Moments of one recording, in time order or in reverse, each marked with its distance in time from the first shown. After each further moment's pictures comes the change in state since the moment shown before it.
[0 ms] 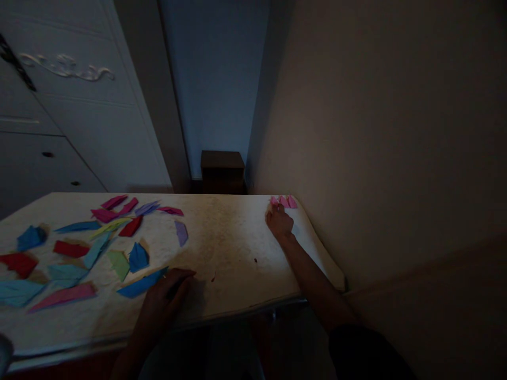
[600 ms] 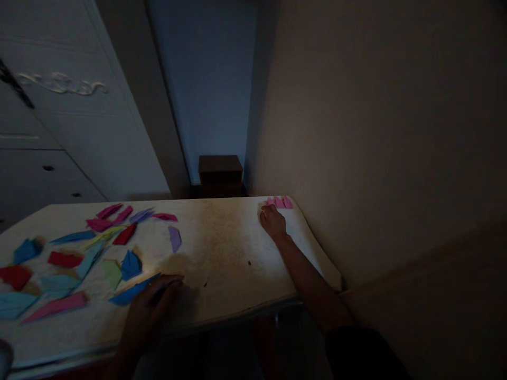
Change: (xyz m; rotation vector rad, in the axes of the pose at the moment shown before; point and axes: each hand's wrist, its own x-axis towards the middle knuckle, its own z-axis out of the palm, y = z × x) left_hand -0.002 0.002 -0.002 -0.045 0.104 -0.123; right_hand 0.002 0.011 -0.005 0.238 -0.029 -0.199
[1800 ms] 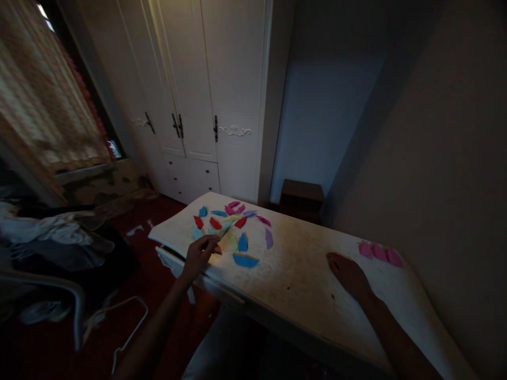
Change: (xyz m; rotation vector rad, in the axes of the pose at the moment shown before) left_hand -0.014 -0.057 -0.131 -0.129 0.439 -0.038; right_hand -0.026 -0.015 0.033 0.075 0.017 -0.570
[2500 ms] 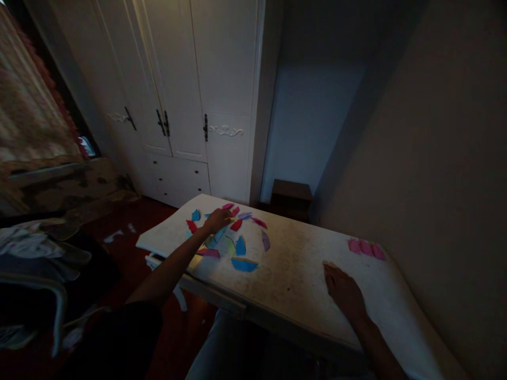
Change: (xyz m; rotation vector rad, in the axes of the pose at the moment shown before) left_hand 0.157 -0.034 0.044 0.541 -0.386 0.196; right_hand -0.046 -0.046 -0.004 -0.131 0.055 0.120
